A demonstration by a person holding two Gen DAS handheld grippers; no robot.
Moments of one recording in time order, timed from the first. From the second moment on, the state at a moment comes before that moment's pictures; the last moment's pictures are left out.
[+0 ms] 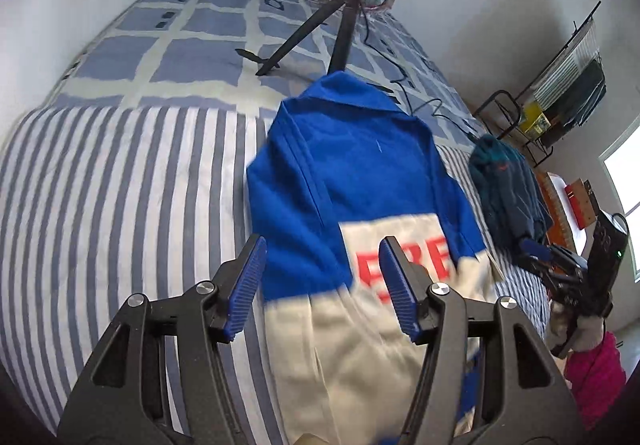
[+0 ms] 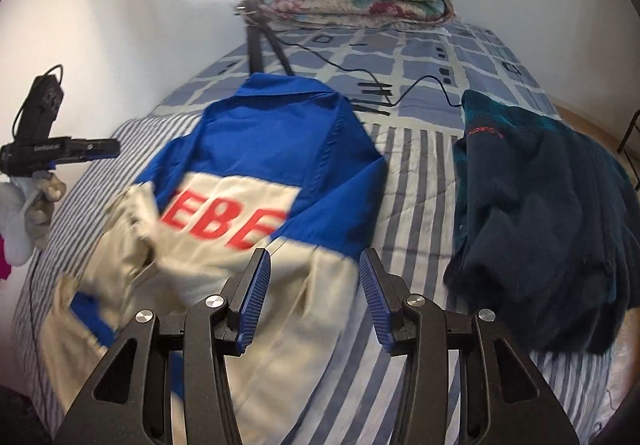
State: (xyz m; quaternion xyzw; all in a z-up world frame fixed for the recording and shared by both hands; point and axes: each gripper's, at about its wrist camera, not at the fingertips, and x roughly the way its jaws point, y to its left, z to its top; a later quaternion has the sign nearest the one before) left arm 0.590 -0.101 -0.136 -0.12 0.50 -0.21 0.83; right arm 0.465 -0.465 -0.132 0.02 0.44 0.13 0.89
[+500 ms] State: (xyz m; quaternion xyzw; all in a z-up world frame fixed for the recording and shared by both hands) left arm 0.693 -0.129 -0.200 -0.10 0.53 -0.20 0.82; right arm 0.594 -0.486 -0.181 0.07 0.45 0.12 0.88
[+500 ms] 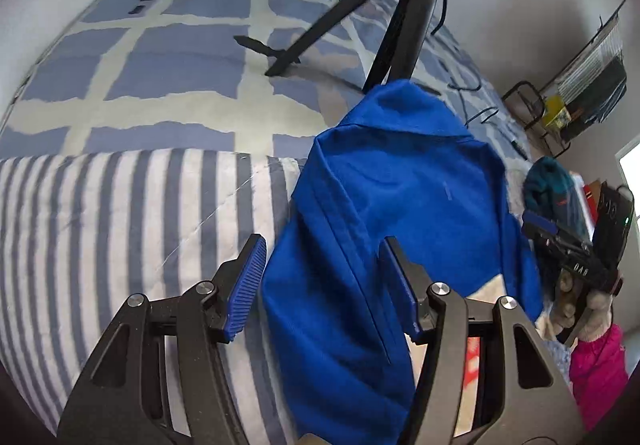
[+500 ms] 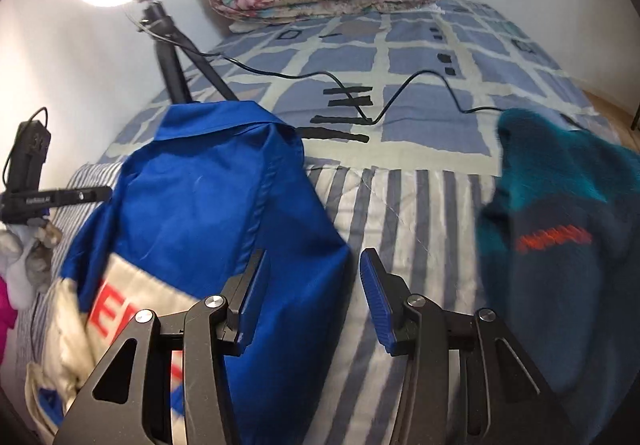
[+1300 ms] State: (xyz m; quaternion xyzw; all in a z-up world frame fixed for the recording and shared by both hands) left arm 0.641 -0.178 -0.144 0.00 0.44 -0.23 0.87; right arm 0.570 -0.457 -0.143 0.03 0.39 0.13 0.91
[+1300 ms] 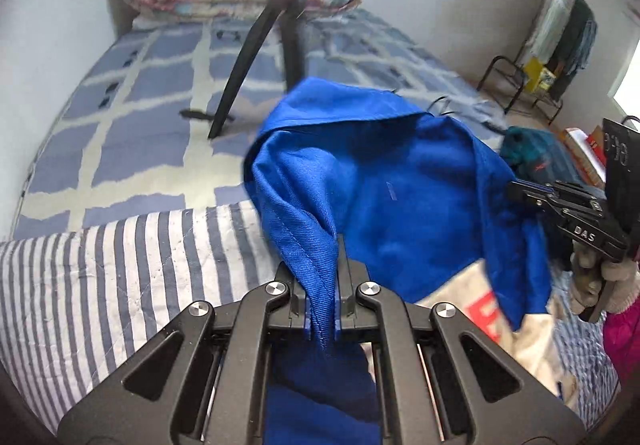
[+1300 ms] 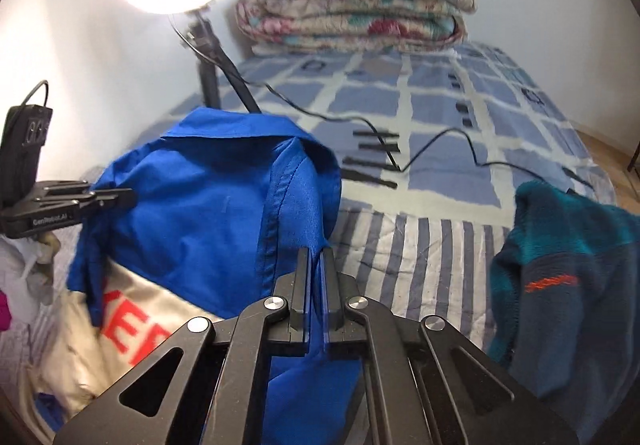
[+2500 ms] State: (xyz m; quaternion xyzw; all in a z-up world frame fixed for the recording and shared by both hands) left arm 0.287 -0.150 -0.054 0.03 0.39 -0.29 0.88; right arm 0.236 -0.442 -0.084 0.03 0.37 0.14 0.92
